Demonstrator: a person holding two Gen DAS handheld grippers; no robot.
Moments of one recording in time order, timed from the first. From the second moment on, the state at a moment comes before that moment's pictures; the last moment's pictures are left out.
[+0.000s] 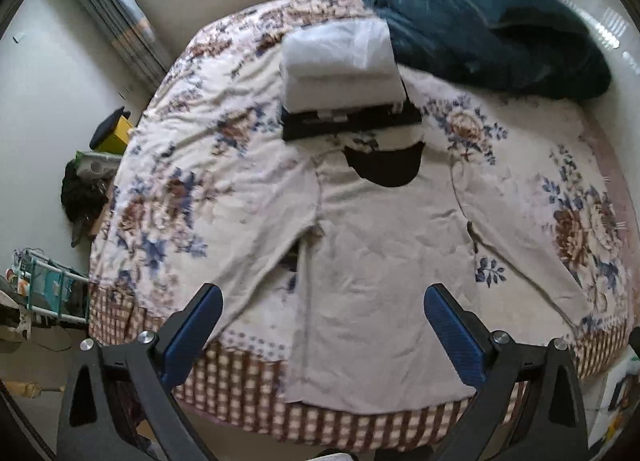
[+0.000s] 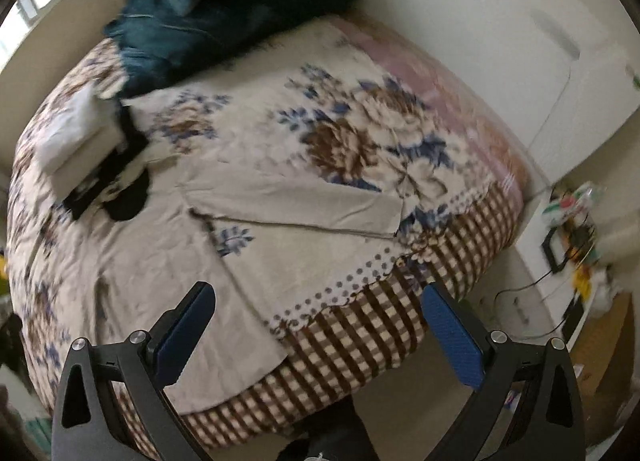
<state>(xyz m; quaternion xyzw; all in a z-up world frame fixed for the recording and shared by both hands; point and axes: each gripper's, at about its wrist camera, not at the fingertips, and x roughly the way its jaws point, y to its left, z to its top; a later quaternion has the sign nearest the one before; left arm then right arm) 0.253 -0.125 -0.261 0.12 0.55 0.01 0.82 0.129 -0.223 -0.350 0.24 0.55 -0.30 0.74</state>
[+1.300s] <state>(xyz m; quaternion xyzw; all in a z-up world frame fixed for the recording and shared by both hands) 0.351 -0.136 -0.501 0.13 0.67 0.05 0.73 0.179 -0.365 -0.572 0.44 0.42 -0.43 0.67</state>
